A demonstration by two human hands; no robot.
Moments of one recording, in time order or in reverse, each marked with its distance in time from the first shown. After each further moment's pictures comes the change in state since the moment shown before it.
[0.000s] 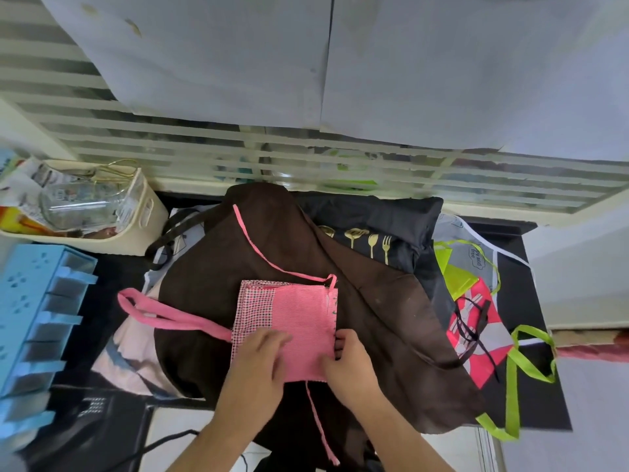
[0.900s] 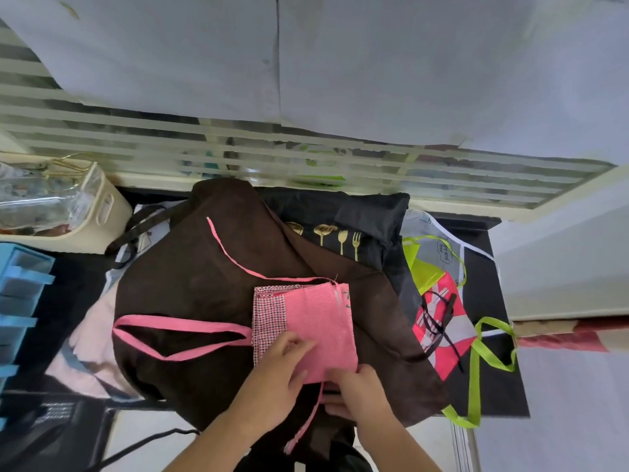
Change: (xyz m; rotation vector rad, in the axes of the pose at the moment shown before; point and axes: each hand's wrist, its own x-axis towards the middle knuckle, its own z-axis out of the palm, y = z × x) left_hand 0.009 0.040 0.060 -0.083 -0.311 0.098; right_hand -0.020 0.044 -0.047 0.507 0.008 0.438
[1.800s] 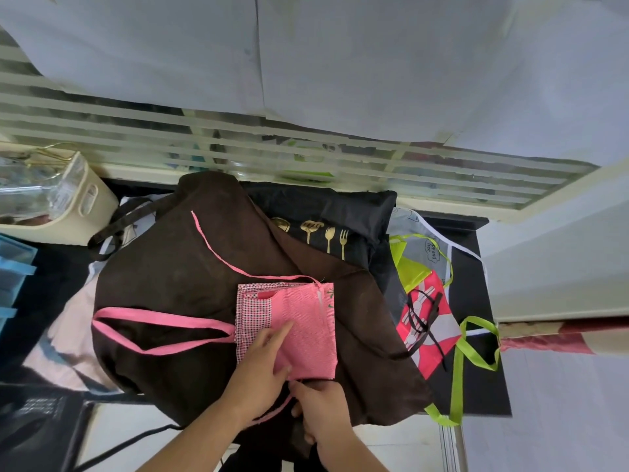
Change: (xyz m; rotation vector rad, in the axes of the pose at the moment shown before) left_hand 0.015 -0.005 0.022 -0.120 -0.003 -0.194; right_hand 0.003 0.038 0.016 -0.170 -0.022 -0.031
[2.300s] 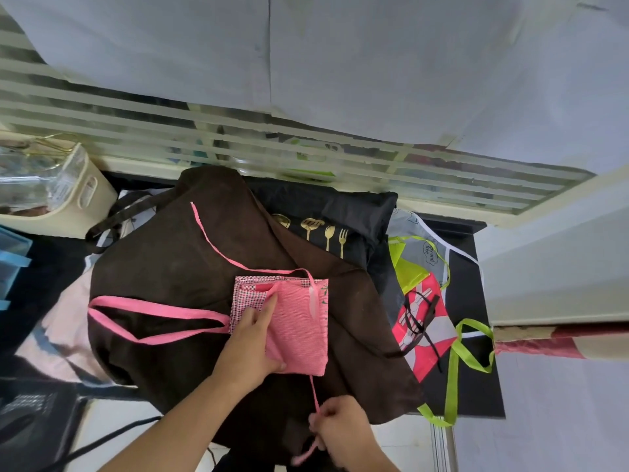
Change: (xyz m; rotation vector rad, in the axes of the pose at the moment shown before) left_hand 0.019 0.001 -0.025 0.154 0.086 -0.009; right_hand -0.007 0.023 -0.041 -0.459 0.024 -0.078
